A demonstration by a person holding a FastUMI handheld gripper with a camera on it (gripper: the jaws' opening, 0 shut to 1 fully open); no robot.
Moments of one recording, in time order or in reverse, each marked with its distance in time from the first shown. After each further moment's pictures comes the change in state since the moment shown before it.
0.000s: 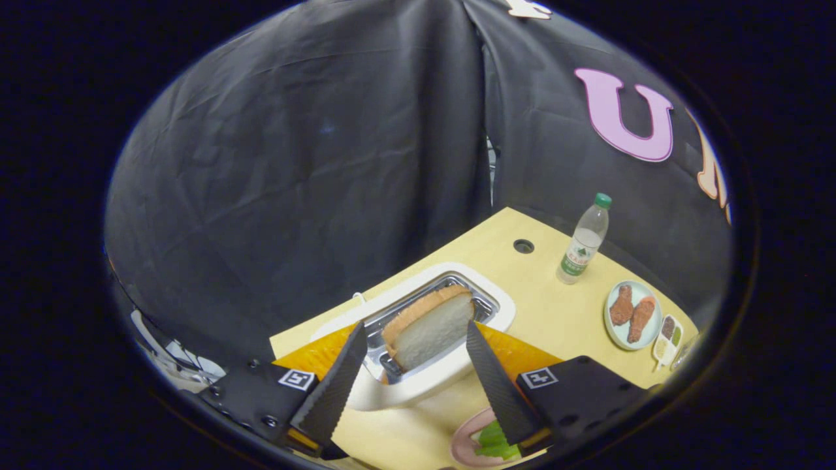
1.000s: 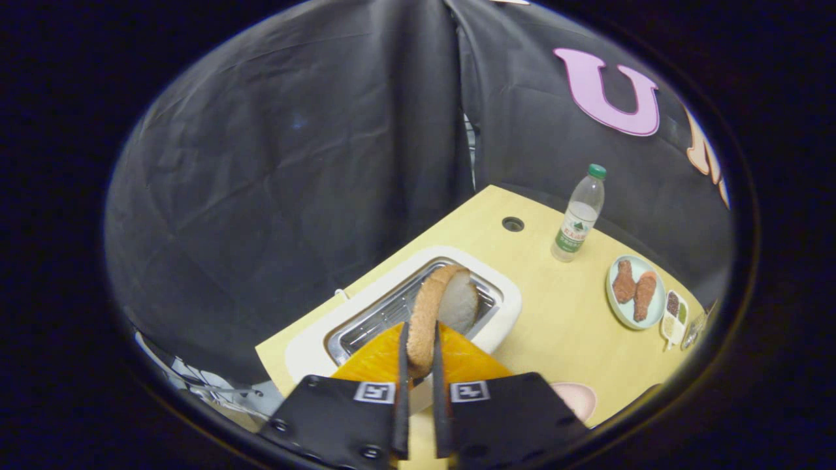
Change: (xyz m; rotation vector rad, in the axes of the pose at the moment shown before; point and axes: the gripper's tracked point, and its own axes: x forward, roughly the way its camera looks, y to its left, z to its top) arm 0.019 -0.008 -0.019 0.085 0.068 -0.076
